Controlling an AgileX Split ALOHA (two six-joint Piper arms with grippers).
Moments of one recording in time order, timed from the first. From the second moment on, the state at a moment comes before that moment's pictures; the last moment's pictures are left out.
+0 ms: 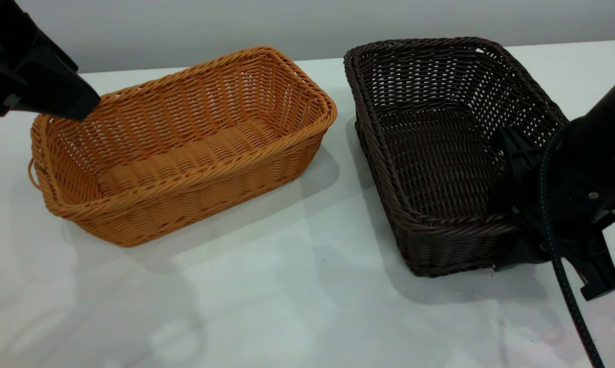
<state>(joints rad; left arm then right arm) -0.38 1.27 -0.74 -0.18 0.52 0.73 0.37 1.89 -0.65 1.06 0.15 0.60</state>
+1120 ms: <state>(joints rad) -0.38 1.49 -0.74 -0.18 0.40 0.73 0.14 1.58 -0.66 0.91 0.33 0.36</state>
